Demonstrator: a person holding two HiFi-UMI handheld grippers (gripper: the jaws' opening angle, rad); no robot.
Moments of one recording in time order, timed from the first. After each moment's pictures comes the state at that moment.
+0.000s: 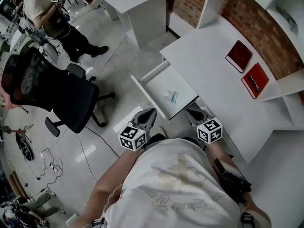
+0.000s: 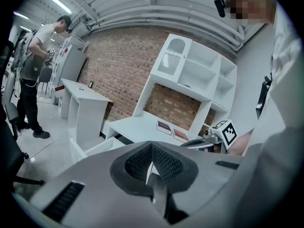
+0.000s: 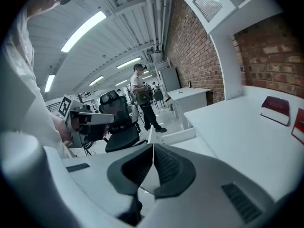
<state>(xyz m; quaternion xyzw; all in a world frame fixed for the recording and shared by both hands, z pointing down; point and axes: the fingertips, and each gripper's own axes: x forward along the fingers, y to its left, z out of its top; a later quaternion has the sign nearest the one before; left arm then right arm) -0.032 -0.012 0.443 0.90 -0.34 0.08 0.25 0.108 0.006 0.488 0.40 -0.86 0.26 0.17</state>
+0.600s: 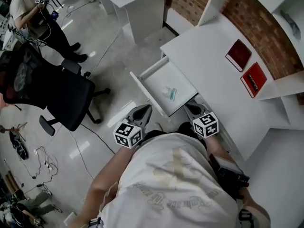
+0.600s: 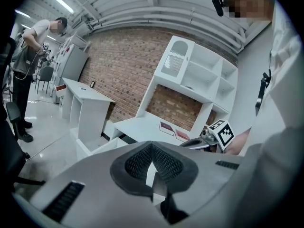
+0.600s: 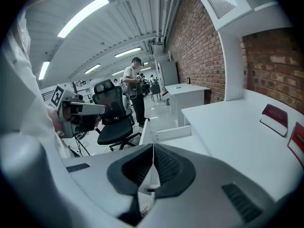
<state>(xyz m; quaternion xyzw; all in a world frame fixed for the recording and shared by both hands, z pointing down) -0.062 -0.029 0.447 0.90 -0.34 0.08 0.25 0.096 -0.019 0.505 0.42 -0.84 0.24 0.23</state>
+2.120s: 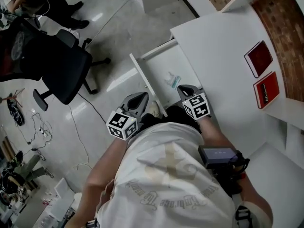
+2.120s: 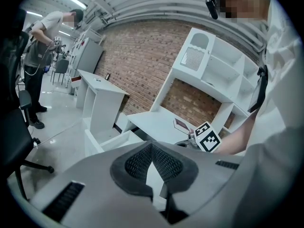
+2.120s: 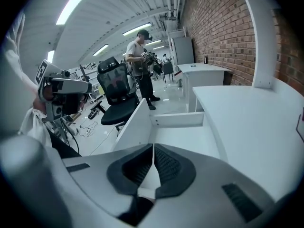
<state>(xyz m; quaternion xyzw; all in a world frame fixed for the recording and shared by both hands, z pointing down) -0.050 -0.081 0.493 0.85 -0.41 0.11 0.31 0.086 -0.105 0.608 0.31 -0.85 0.26 0.34</state>
